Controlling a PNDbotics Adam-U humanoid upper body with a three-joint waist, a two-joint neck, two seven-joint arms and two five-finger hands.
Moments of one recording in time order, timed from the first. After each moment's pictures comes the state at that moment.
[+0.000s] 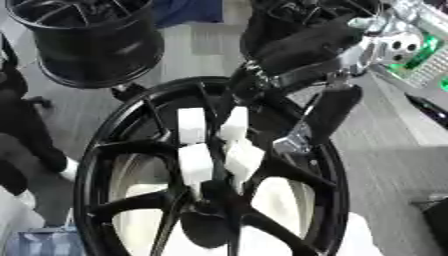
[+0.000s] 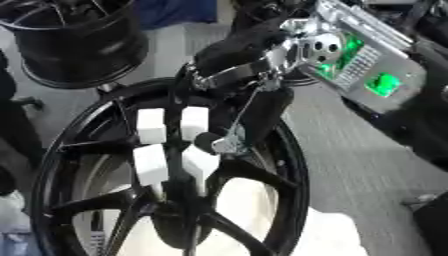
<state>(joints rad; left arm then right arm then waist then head) -0.22 0.35 0.06 -1.91 0.20 0.06 0.32 -1.12 -0.76 0.70 -1.81 0.14 -0.11 0.81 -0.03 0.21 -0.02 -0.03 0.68</state>
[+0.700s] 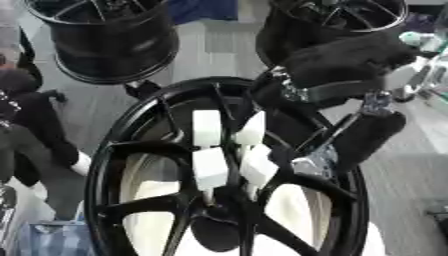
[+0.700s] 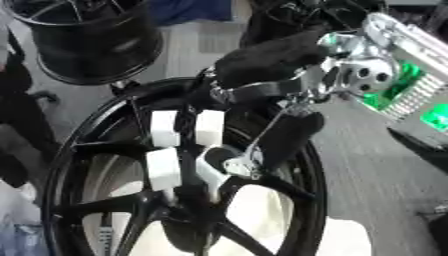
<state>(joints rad) -0.22 0.35 0.06 -1.91 0.20 0.06 0.32 -1.11 -0.81 0.70 -1.93 0.16 0.00 0.74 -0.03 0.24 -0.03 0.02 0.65</state>
